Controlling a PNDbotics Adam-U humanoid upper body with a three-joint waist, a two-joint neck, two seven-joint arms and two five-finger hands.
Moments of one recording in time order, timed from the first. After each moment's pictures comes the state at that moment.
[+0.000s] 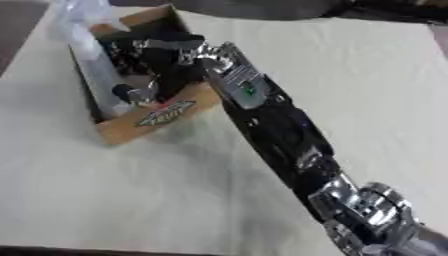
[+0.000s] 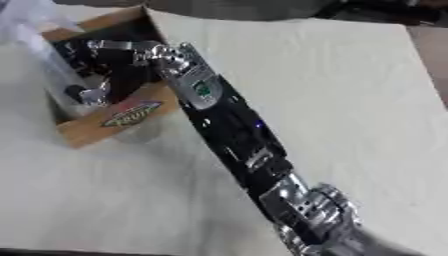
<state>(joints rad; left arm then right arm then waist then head) -0.33 0.34 0.09 -1.98 0.39 -0.05 0.17 -1.08 -0.08 0.15 -1.08 0.03 -0.06 0.86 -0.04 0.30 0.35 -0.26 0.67</state>
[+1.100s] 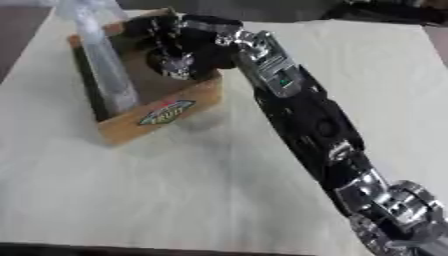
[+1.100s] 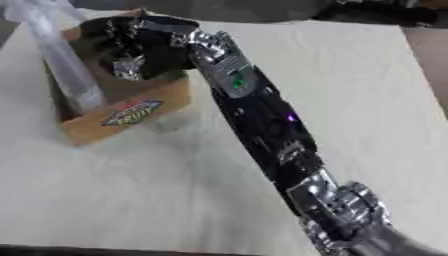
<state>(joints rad) -0.30 0.35 0.10 -1.98 0.38 -0.05 0.17 -1.03 -0.18 0.14 -1.15 -0.06 -0.03 0.82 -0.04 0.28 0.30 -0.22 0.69</state>
